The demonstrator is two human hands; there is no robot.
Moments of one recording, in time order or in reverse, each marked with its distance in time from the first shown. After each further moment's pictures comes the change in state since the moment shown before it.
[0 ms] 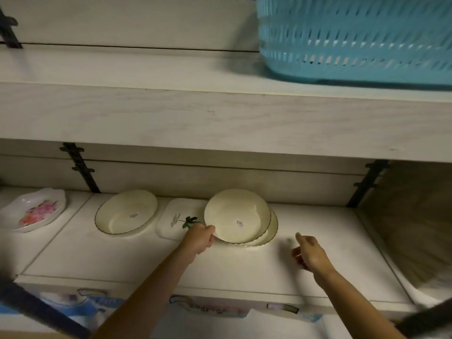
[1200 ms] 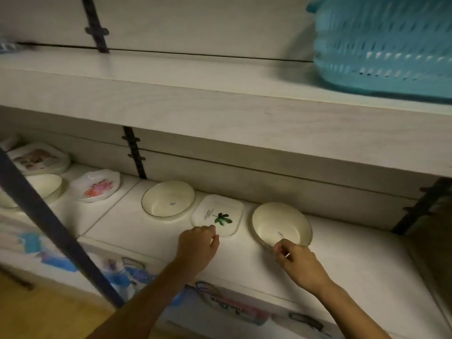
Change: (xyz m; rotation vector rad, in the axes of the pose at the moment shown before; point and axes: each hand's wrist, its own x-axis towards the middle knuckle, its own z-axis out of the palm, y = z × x) left_hand -0.036 -0.058 -0.042 0.937 0.519 0.520; right_hand -0.043 -0.033 0.050 -0.750 -0.309 -0.582
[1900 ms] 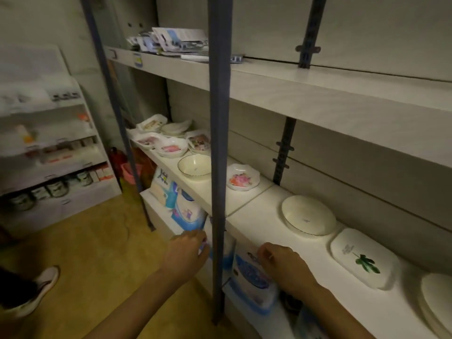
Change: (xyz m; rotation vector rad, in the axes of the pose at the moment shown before) left_hand -0.188 -0.240 -0.102 0.083 0.160 -0.519; right_hand 0.020 -0.275 0.159 -0.204 -0.275 -0.604
